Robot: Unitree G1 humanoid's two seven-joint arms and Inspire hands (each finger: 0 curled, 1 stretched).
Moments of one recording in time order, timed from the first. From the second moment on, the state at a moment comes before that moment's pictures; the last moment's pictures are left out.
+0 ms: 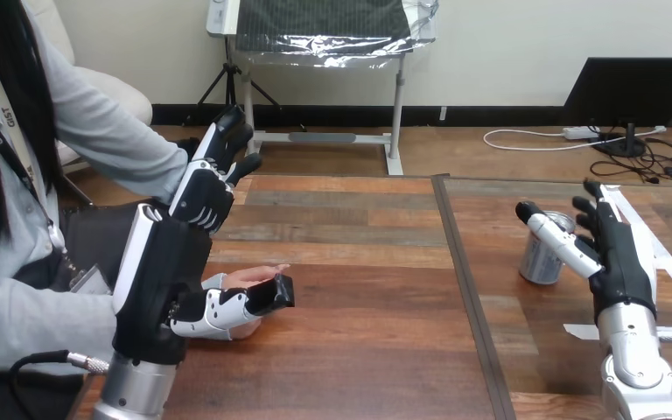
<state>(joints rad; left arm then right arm) -0.17 0.15 0.02 0.67 -0.27 -1.20 -0.45 -0.58 -0.31 -0.19 1.31 -0.12 -0.57 -0.17</state>
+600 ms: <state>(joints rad) -0.17 0.15 0.02 0.69 -0.27 -1.20 -0.45 -0.58 -0.31 -0.19 1.31 -0.10 -0.62 -0.18</state>
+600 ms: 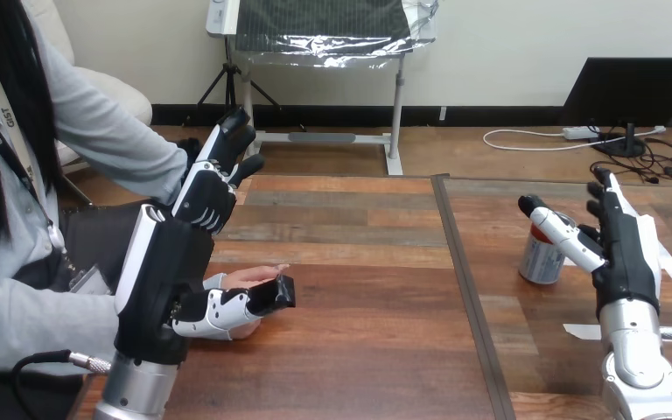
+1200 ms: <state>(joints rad) -0.18 0.15 0.02 0.71 -0.28 -1.20 -0.46 -0.58 -0.31 -0.18 1.31 -0.10 -0.63 -0.20</state>
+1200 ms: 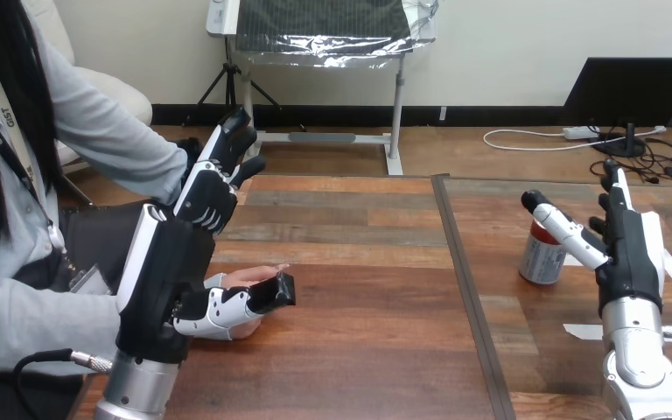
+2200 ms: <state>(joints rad) -0.20 0.15 0.02 0.72 -0.31 -1.20 -0.49 -0.58 -0.32 -0.17 1.31 -0.10 -0.53 -0.20</state>
